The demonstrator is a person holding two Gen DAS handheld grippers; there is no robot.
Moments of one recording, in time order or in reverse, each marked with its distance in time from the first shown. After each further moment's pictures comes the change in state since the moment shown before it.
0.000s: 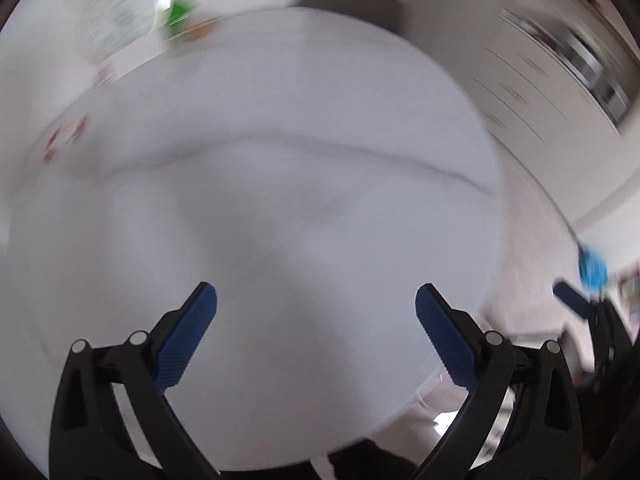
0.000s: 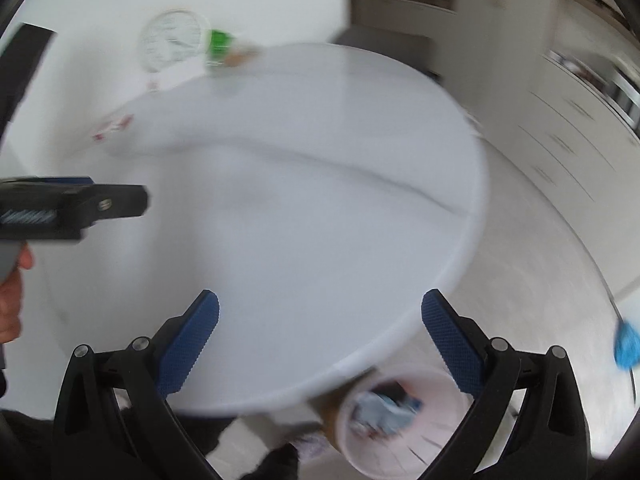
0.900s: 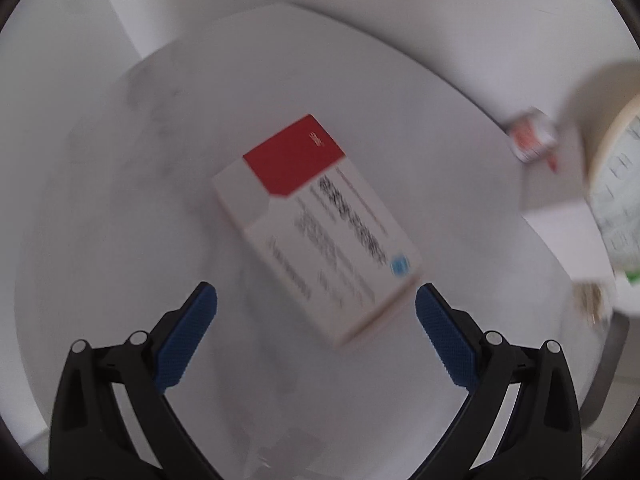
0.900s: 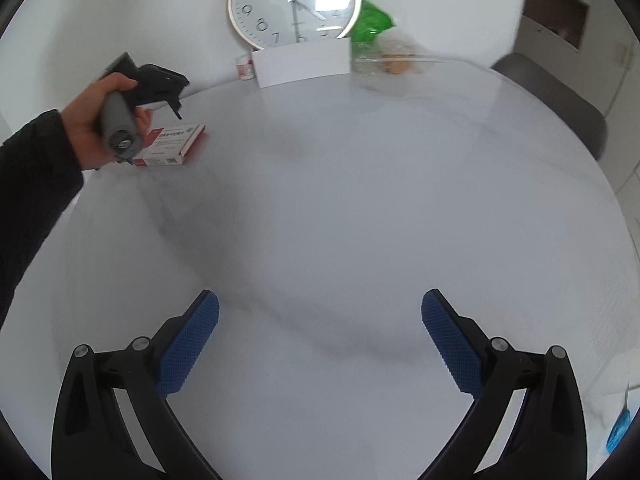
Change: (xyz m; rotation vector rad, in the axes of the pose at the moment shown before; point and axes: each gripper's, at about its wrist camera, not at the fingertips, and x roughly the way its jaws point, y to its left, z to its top) left arm 0.201 0.576 0.279 -1.150 0.140 0.301; right arm 0.226 0.309 0.266 -0.173 0.106 0.144
